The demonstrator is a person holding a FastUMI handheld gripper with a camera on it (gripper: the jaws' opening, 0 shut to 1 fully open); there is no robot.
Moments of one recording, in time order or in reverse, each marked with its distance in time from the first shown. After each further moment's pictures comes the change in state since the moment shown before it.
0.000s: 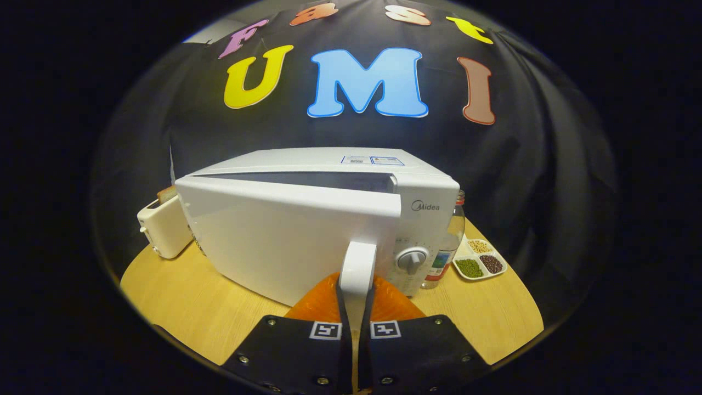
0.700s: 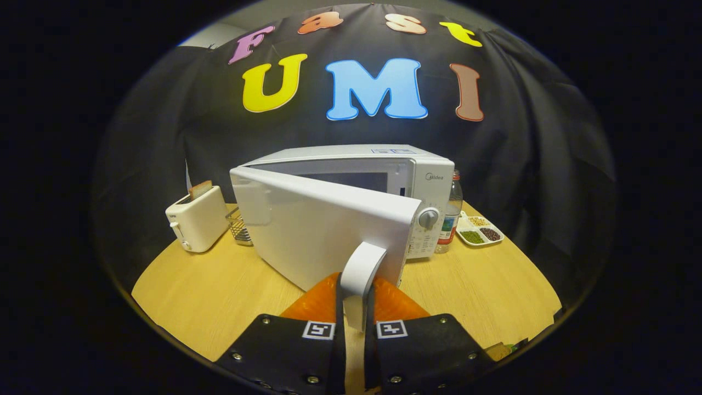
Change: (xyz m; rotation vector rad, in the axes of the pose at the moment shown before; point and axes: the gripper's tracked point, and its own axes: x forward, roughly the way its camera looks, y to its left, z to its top) arm -0.089 0.070 -0.041 0.052 -0.013 0.012
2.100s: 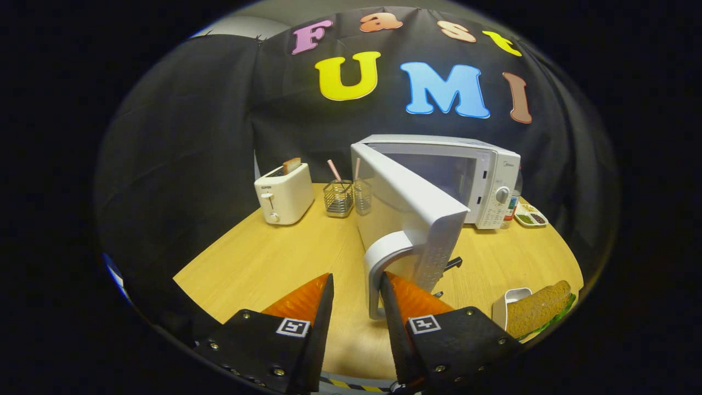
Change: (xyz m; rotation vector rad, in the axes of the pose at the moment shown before) arm -0.098 0.176 -0.062 -0.082 0.048 0.250
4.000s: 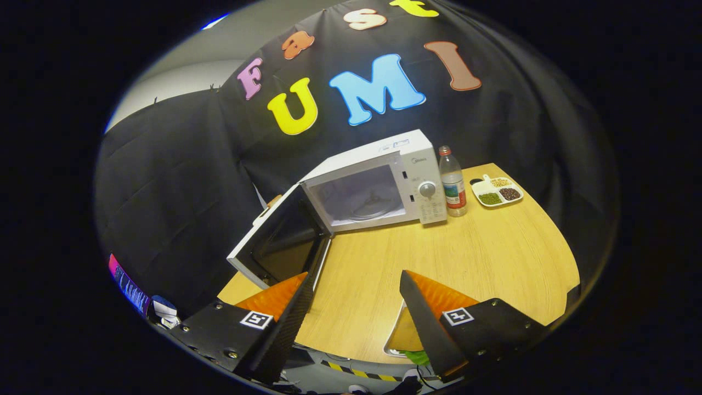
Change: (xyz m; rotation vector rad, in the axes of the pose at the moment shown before) arm -0.109 -0.243 0.025 0.307 0.011 0.145
